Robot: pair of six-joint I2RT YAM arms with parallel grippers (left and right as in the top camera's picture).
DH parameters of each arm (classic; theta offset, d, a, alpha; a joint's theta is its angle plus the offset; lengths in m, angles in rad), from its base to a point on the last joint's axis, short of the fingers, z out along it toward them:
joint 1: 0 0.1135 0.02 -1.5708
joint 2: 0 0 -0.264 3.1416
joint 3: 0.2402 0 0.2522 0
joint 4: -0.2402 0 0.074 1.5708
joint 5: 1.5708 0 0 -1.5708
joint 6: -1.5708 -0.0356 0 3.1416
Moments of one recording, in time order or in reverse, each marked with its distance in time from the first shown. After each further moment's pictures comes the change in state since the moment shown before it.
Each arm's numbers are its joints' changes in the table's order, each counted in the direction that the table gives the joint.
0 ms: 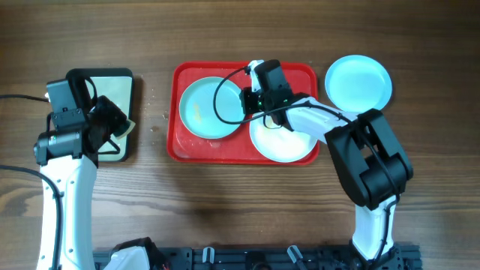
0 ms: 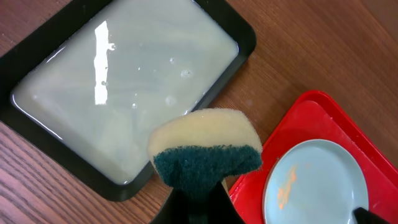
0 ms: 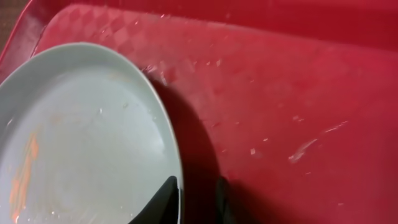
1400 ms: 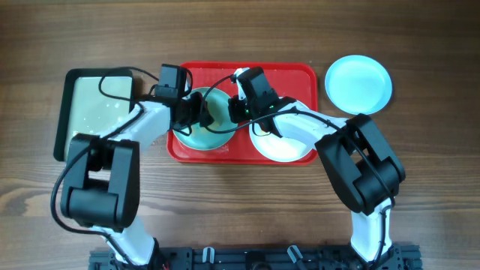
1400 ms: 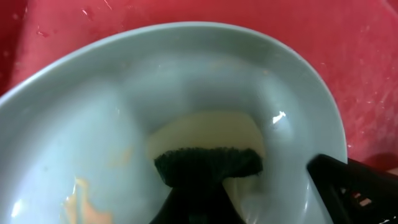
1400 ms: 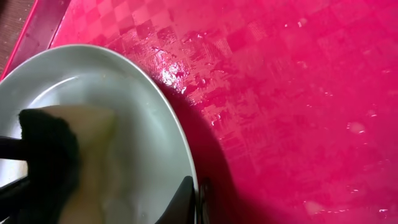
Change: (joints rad) left arm -0.407 0.624 0.003 0.436 0.275 0.045; right arm 0.098 -0.001 0.019 -0.059 0.031 -0.041
